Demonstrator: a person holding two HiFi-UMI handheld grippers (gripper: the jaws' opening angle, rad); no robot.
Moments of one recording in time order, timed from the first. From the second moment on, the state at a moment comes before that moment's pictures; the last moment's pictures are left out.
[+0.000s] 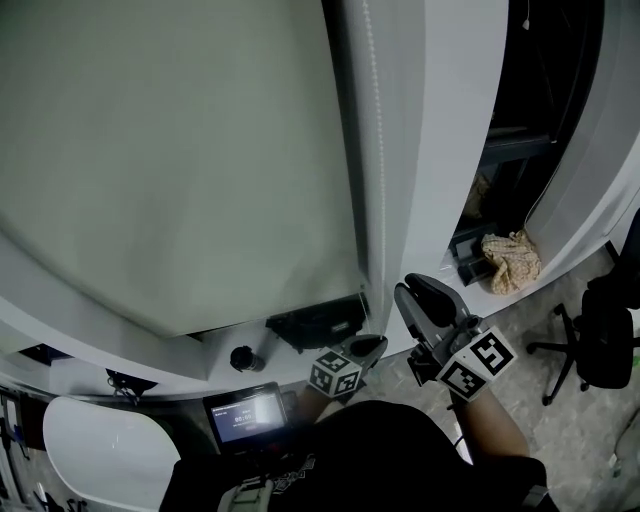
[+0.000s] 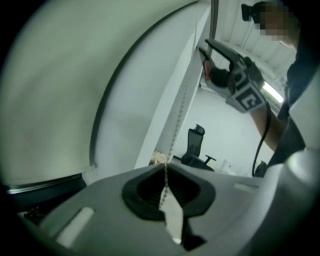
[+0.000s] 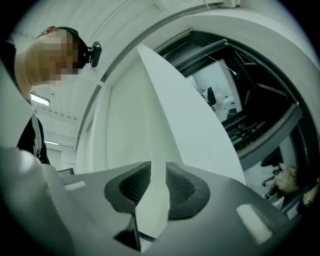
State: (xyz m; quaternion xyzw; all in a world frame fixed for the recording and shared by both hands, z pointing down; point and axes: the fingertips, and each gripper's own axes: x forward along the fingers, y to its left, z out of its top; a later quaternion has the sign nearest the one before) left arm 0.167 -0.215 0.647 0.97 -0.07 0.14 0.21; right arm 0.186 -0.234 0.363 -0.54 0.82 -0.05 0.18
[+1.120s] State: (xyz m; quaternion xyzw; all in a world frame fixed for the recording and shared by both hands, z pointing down) left arm 0.127 -0.198 0.690 0.97 -0.06 0.12 0.22; right arm 0.166 -0.271 0.223 -0.54 0.83 0.07 0.09
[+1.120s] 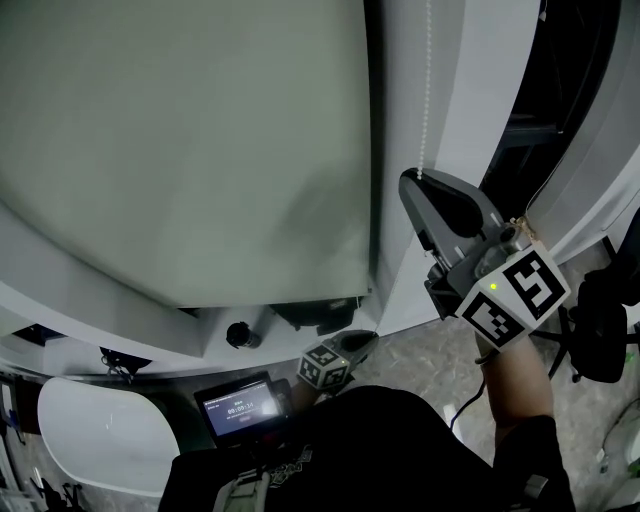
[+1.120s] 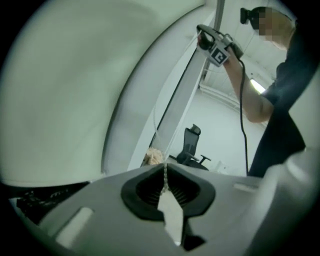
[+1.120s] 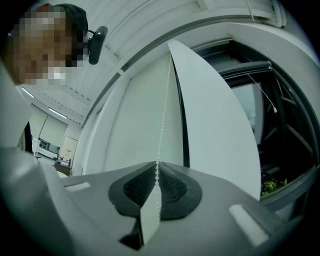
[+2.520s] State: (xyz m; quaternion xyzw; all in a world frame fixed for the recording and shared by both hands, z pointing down) left arm 0.105 -0.237 0.509 0.98 -0.09 -0.07 0.17; right arm 0.160 -0.211 0.584 -0.56 0.81 -0.17 -0.06
